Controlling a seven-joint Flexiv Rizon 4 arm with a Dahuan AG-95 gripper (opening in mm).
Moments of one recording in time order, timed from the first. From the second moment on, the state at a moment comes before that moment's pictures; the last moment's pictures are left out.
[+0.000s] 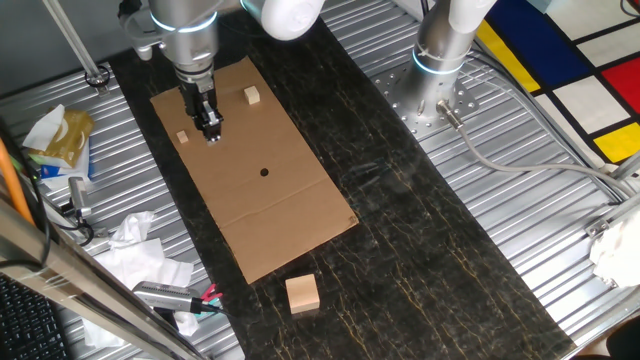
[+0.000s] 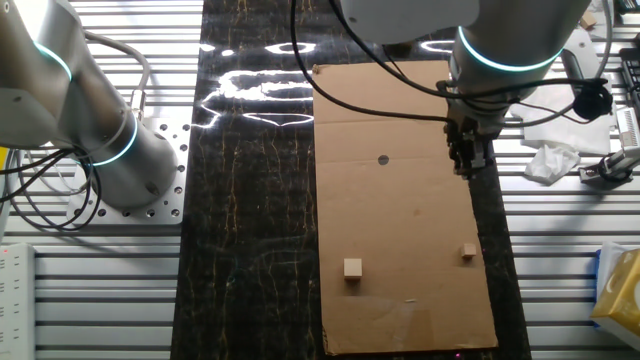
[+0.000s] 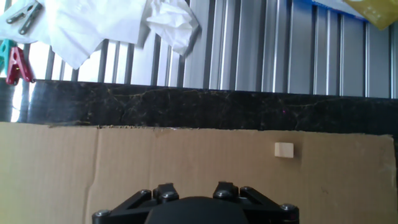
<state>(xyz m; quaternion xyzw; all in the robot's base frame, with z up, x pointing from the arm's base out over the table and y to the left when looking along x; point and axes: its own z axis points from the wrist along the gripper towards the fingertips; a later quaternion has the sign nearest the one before) 0.579 -0.044 0.154 -0.05 1.00 0.01 0.06</state>
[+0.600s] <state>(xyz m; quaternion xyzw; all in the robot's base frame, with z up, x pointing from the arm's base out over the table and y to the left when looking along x) 0.582 -0.057 0.152 -0.06 1.00 0.01 0.06</state>
